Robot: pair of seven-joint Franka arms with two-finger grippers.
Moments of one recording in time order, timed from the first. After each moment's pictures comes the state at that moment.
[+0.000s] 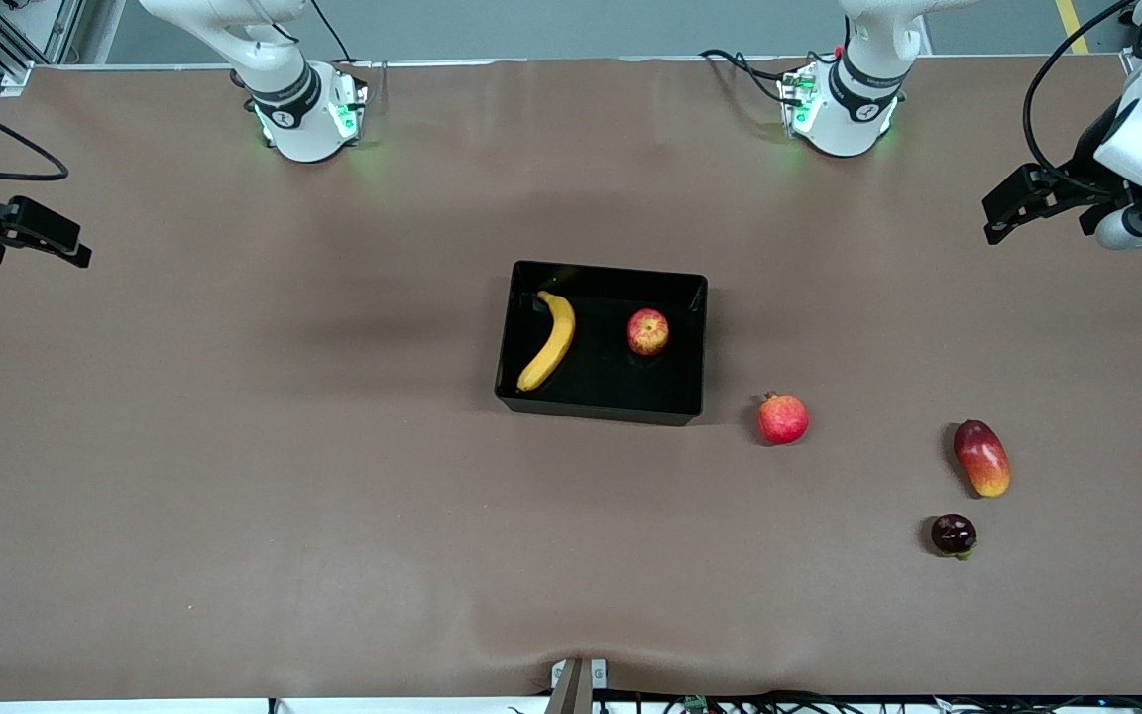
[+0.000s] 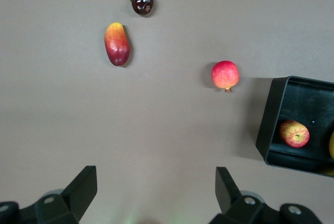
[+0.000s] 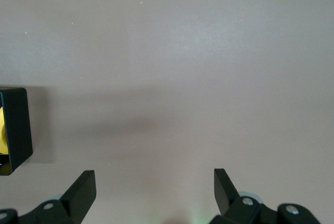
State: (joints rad) left arm 0.17 -0.05 -0.32 -1.56 0.04 1.50 -0.21; right arm -0.02 0.01 -0.02 -1.52 0.02 1.47 0.02
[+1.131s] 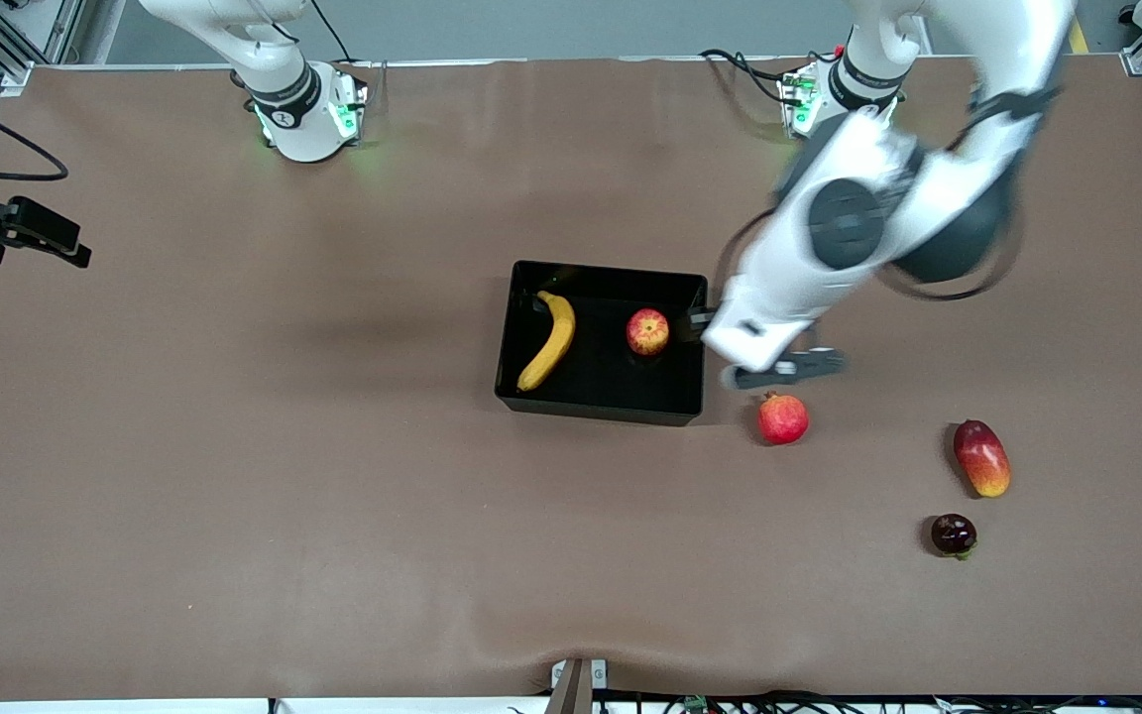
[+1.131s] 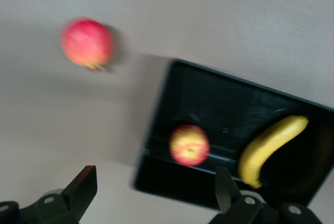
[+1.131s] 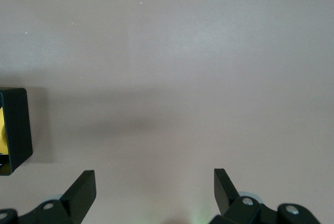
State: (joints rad) left arm -0.24 0.42 -0.38 -1.54 0.03 1.83 -0.85; right arm -0.02 0.01 -0.02 -1.52 0.02 1.47 0.02
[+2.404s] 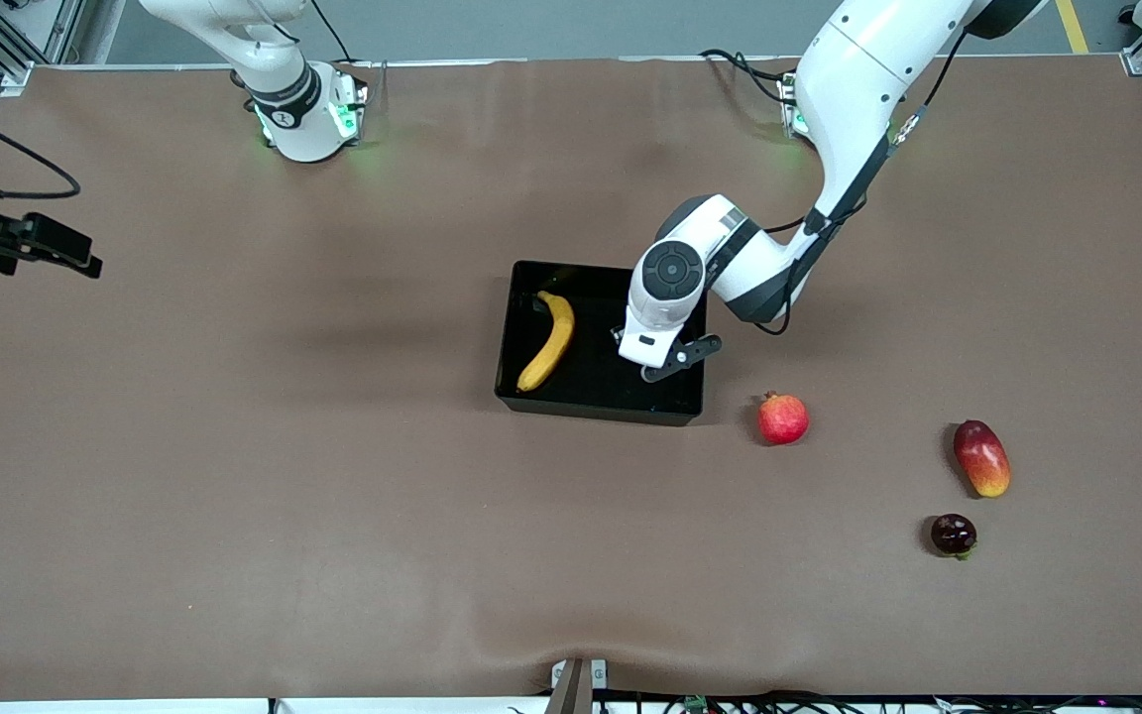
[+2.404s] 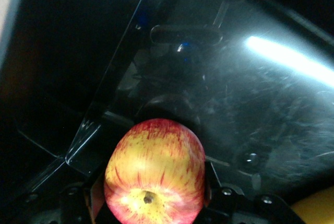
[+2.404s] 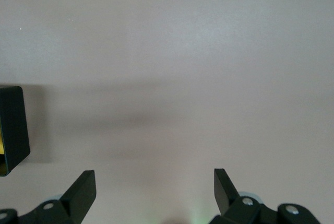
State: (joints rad) left arm -0.36 0.60 -0.38 -1.83 0.14 2.26 -1.22; right arm -0.01 0.05 -0.02 -1.52 0.02 1.48 0.02
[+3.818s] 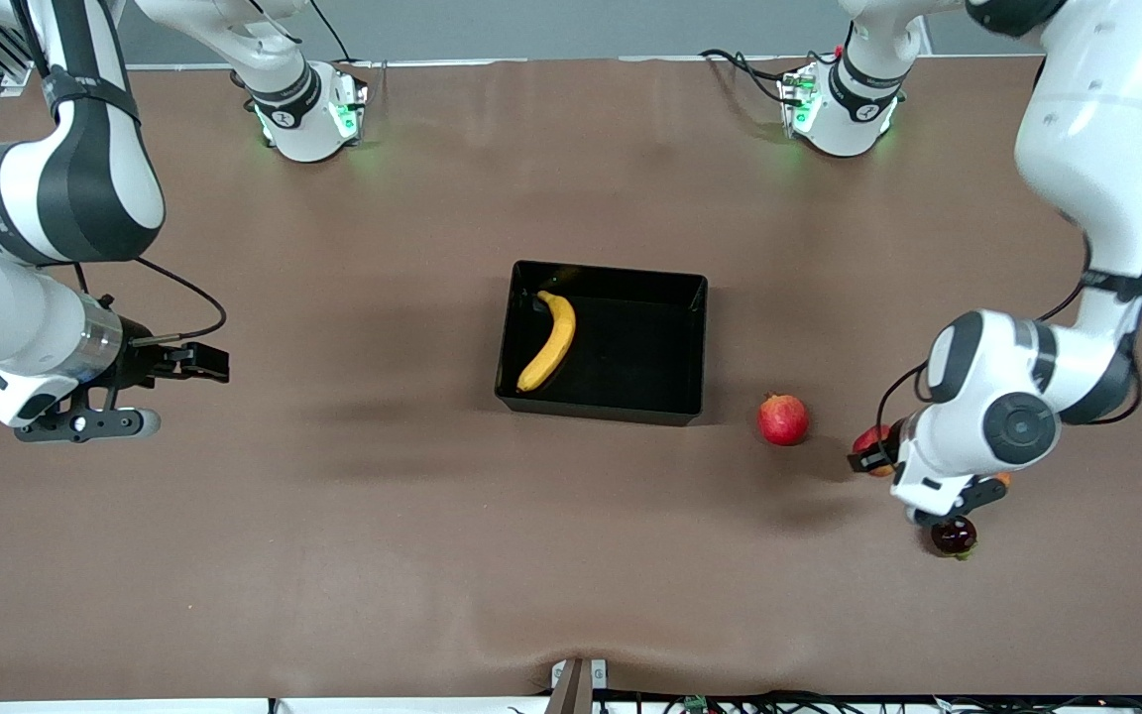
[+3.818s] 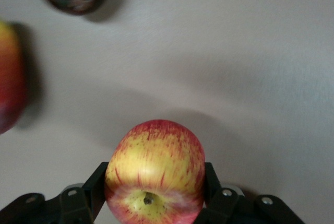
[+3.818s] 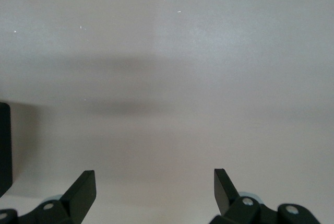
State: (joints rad) left arm 0.16 0.74 -0.36 -1.52 0.31 2.11 -0.63; right arm 0.10 0.30 -0.02 -1.53 0.02 1.72 0.02
